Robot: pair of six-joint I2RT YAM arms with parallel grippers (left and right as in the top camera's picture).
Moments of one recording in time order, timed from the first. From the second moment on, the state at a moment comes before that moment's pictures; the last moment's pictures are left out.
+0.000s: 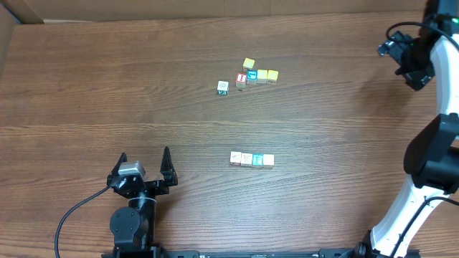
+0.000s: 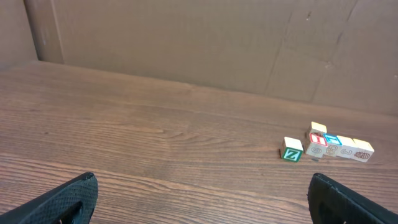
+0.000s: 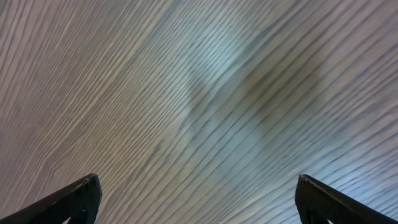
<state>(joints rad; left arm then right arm) 0.05 0.02 0.01 -0.08 -0.02 -0.15 -0.27 2.18 2.06 -1.15 -0.06 0.59</state>
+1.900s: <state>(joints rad) 0.05 0.96 1.16 -0.88 0.21 -0.14 -0.29 2.18 2.06 -1.15 -0.07 0.59</state>
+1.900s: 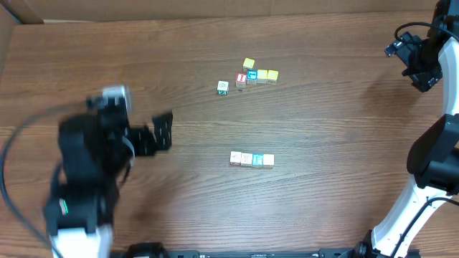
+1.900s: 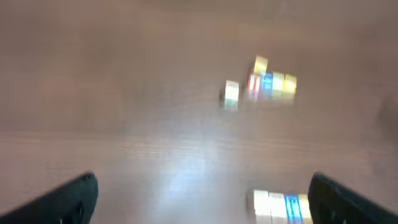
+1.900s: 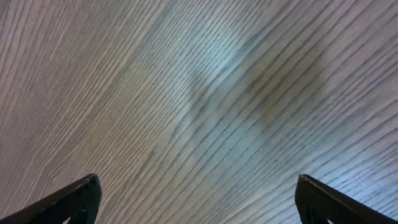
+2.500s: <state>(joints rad) -0.07 1.76 1.53 -0.94 0.42 -0.23 -0.29 2.18 2.06 -1.15 -0.07 0.59</state>
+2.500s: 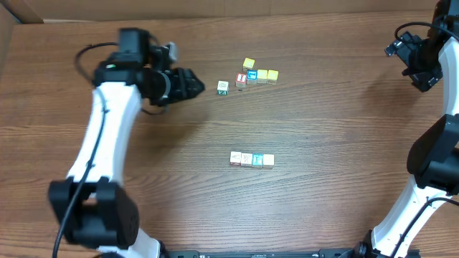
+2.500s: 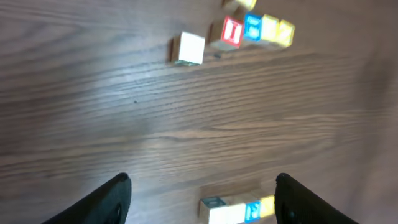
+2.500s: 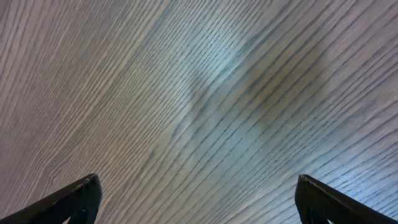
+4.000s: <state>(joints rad) -0.33 2.38 2.04 -0.94 -0.04 -0.26 -0.29 2.18 2.06 -1.15 -0.07 0.59</state>
